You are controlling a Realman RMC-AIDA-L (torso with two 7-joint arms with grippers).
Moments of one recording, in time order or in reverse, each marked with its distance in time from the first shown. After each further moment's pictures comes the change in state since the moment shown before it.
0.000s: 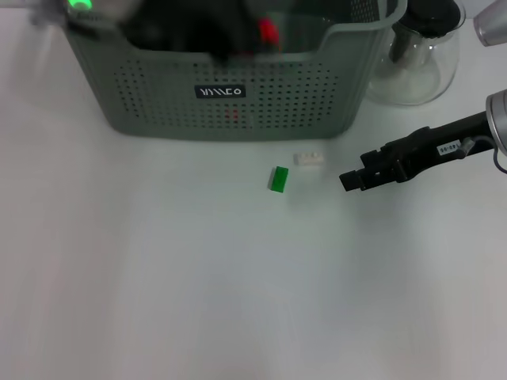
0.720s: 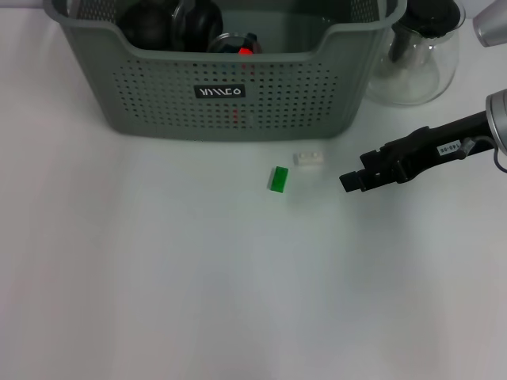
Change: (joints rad) left arm -0.156 0.105 -0.105 -0.412 0.049 -0.326 -0.110; right arm 0.005 -0.003 -0.002 0.006 -0.001 -0.003 -0.011
